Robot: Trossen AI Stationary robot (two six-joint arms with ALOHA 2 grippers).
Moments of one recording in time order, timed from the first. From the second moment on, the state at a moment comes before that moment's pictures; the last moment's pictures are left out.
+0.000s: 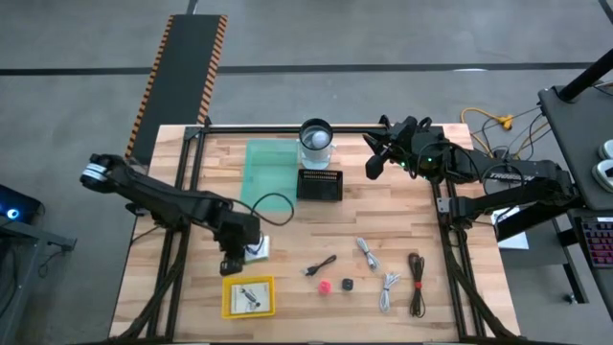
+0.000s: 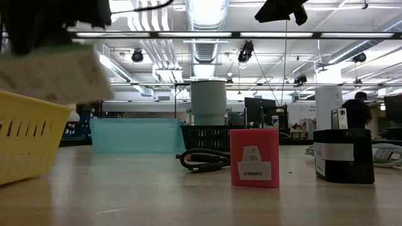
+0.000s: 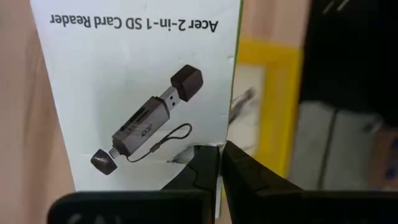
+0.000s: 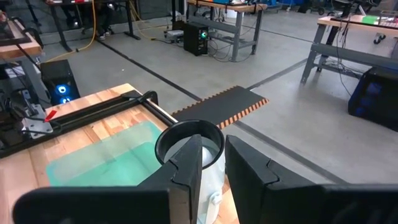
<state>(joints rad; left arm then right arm) -0.30 1.27 0.95 -0.80 0.37 -0.58 -0.12 1.04 0.99 -0.23 0.58 0.18</state>
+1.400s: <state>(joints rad) -0.66 1.66 1.25 -0.79 0.30 -0.93 -0.12 1.04 0.99 -0.23 0.58 0.15</state>
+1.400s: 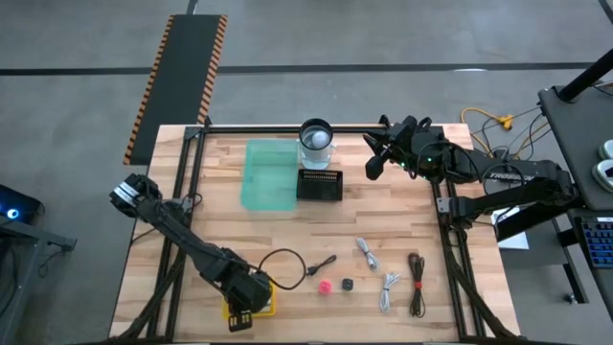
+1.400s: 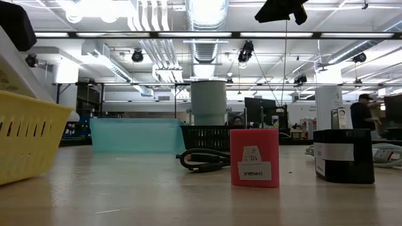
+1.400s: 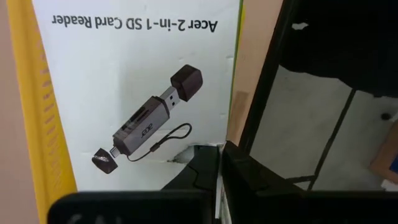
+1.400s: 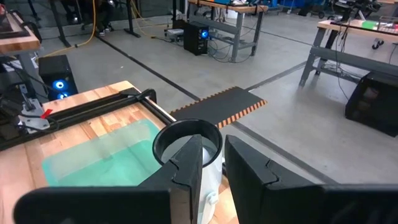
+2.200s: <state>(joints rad) -0.65 1.65 1.19 -0.80 0.31 -0.88 -0.12 1.04 0.99 -0.23 0.58 0.15</state>
